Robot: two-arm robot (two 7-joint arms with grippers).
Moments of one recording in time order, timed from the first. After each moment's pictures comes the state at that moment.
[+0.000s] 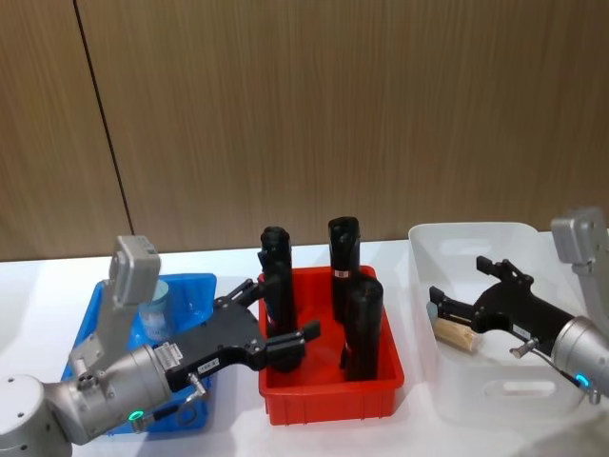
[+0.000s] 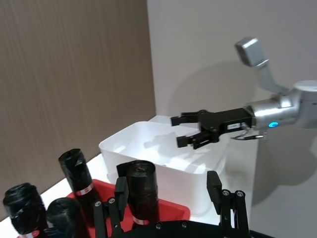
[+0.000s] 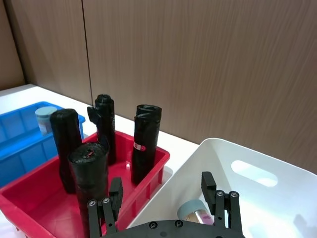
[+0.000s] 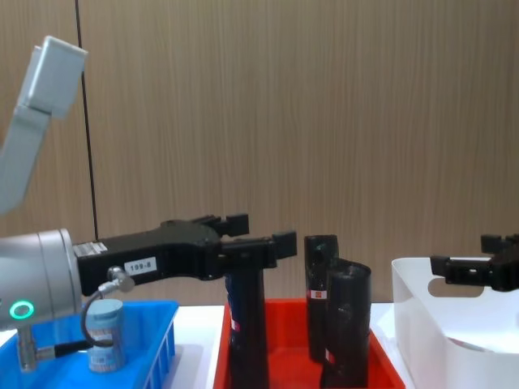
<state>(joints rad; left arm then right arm) -0.37 0.41 0.37 -1.33 -0.53 -0.03 -0.82 0.29 0.40 -0.25 -1.37 0.30 0.08 0.42</state>
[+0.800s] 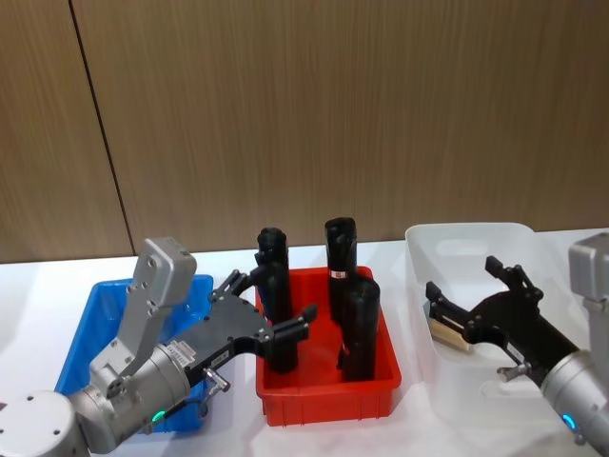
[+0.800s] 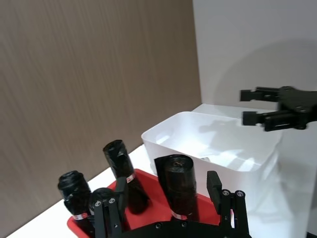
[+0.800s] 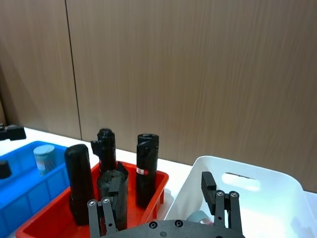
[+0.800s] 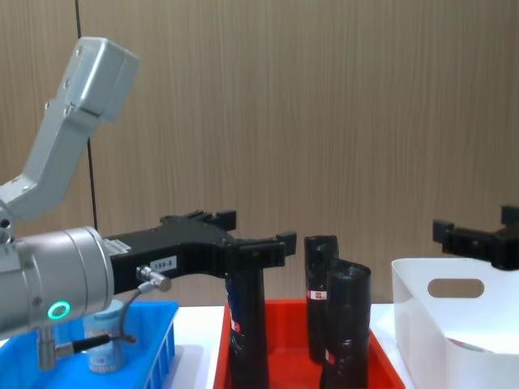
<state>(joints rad) -0.32 0.40 0.40 -1.45 -0.40 -0.01 -0.50 0.05 0.35 -0.23 -1.68 0.29 0.04 0.14</state>
